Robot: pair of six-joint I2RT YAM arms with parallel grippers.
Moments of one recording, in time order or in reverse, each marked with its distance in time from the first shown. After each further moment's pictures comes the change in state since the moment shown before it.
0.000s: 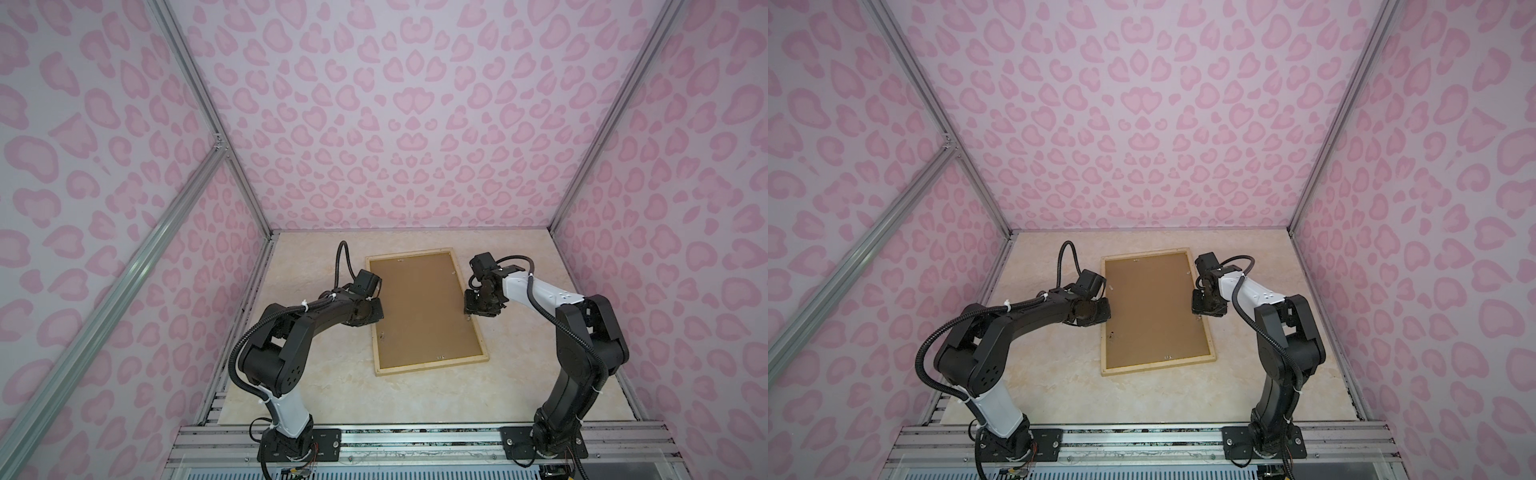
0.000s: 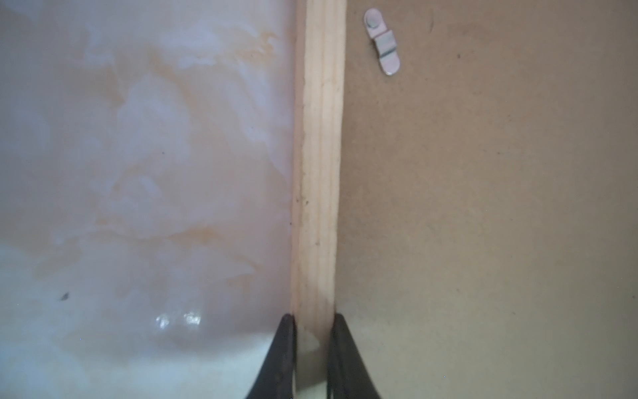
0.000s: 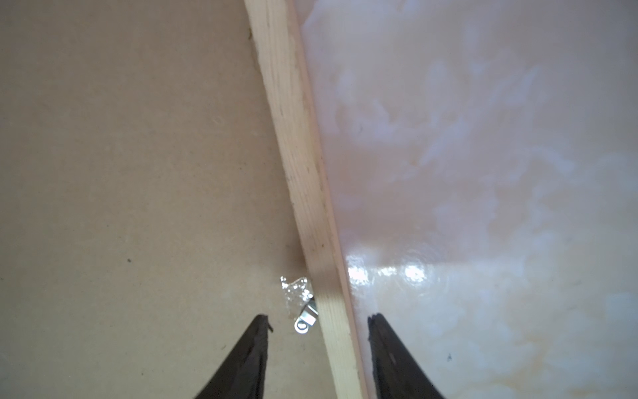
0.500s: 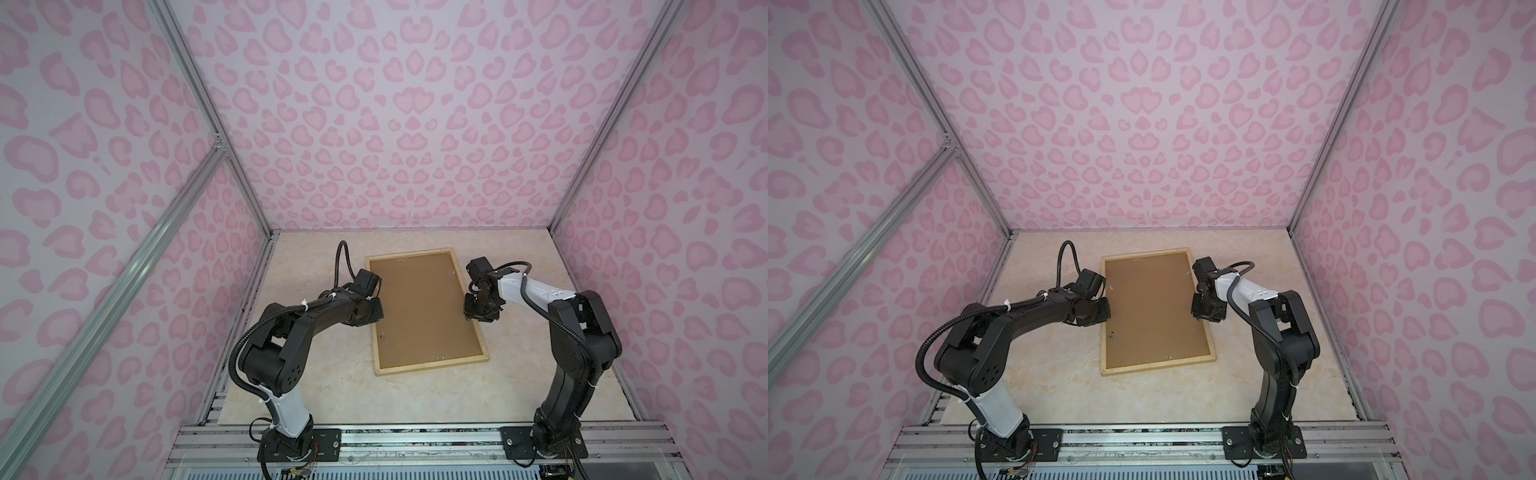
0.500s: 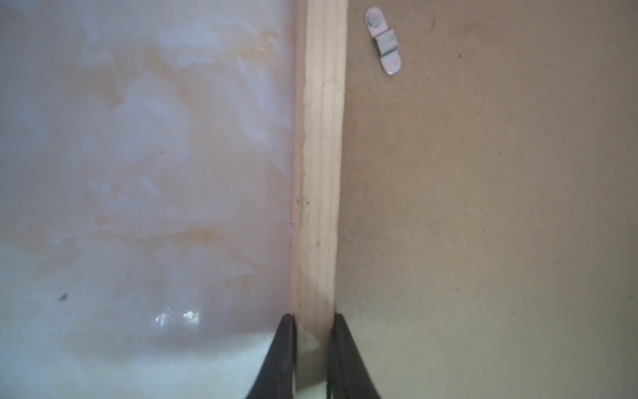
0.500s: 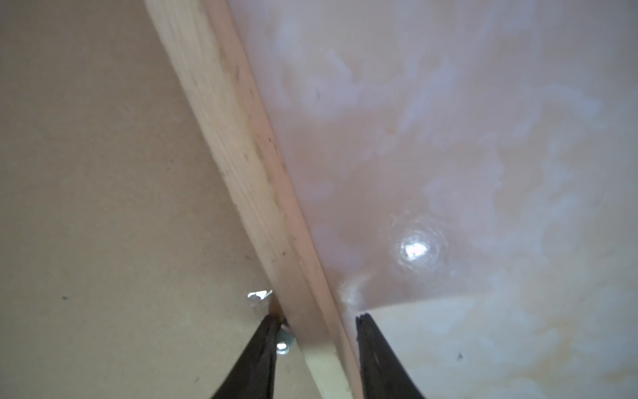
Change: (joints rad) left arm 0.000 0.003 0.002 0.000 0.007 0.000; right arm 0.011 0.040 -0.013 -0.013 0.049 0.143
